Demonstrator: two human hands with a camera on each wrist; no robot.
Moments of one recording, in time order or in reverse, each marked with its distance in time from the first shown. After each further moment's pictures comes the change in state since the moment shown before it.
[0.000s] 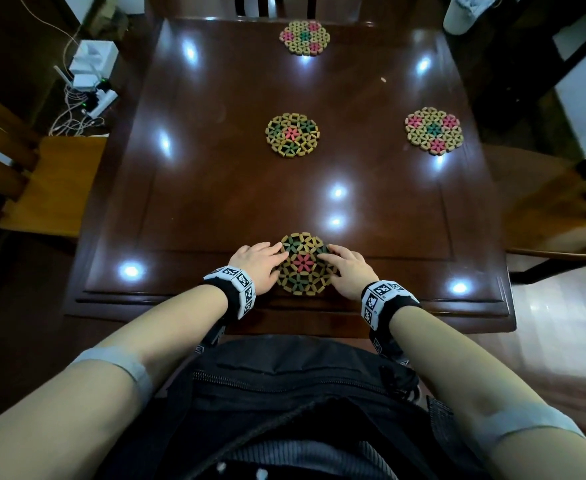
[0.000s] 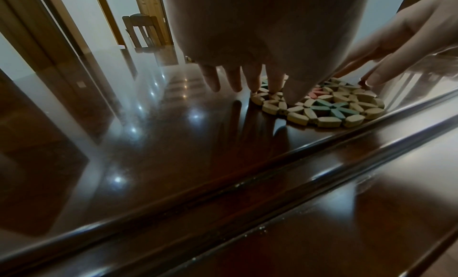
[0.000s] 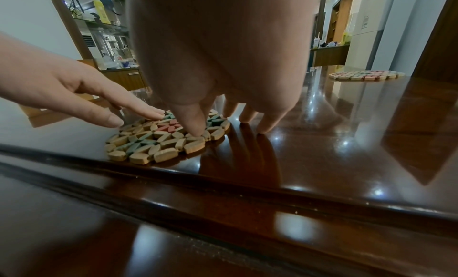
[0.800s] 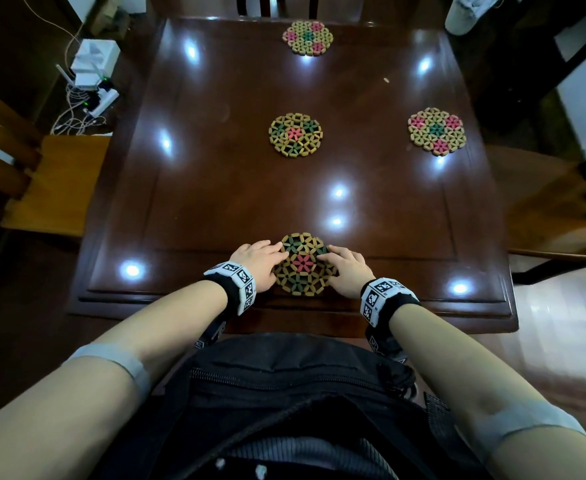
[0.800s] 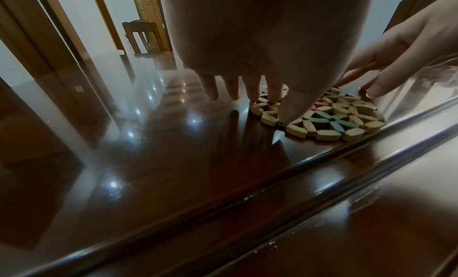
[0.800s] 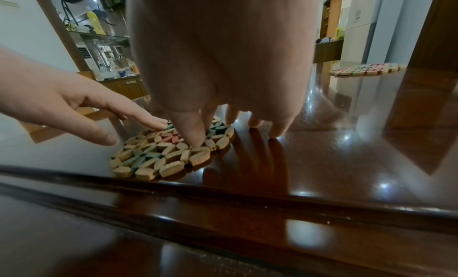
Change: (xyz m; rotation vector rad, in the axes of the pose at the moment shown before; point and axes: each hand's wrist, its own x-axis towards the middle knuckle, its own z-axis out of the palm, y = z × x) left_hand -0.002 -0.008 -0.008 -0.005 -0.080 0.007; right_hand 0.001 -0.012 -0.001 0.025 -0.049 0.044
